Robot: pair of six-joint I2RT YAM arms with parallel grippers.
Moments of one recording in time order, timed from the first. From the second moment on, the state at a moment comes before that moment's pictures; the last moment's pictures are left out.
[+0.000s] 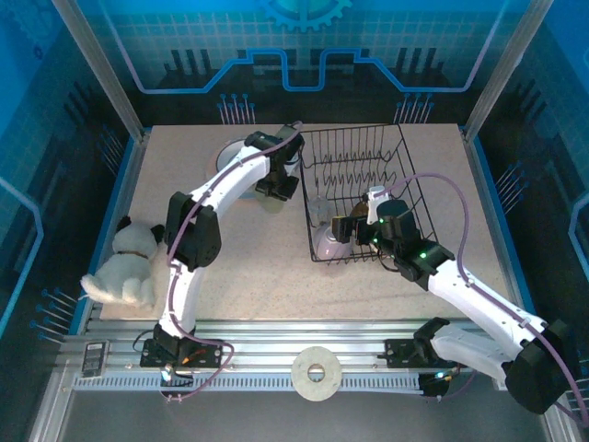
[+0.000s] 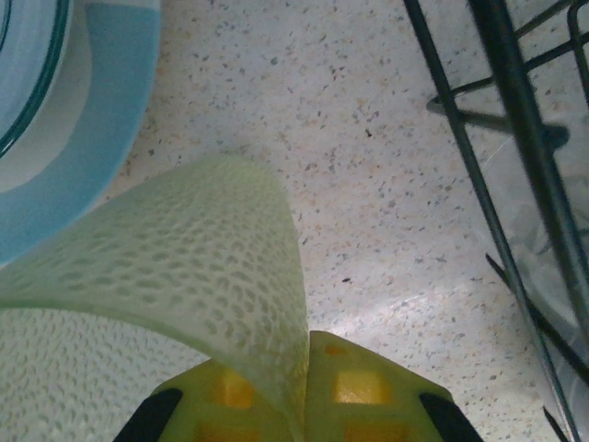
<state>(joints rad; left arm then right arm) -0.48 2.21 2.10 -1.25 -0.03 -0.19 0.57 1.00 0.70 -0.22 0.08 0.33</state>
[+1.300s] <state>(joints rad) -0.47 2.24 2.20 -1.30 0.04 -0.16 0.61 1.01 0.70 -0.23 0.16 0.30</state>
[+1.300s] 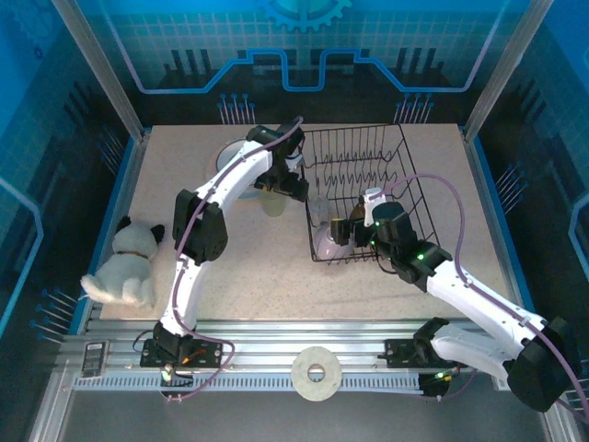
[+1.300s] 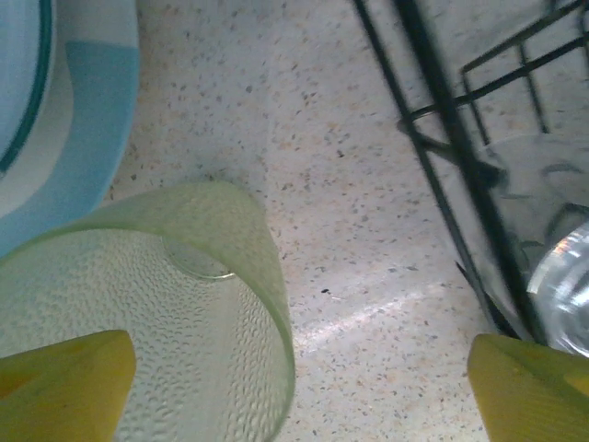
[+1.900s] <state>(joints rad) -0.48 1.77 1.95 -1.18 0.07 -0.17 0.61 1.00 0.70 -0.26 0.21 0.29</state>
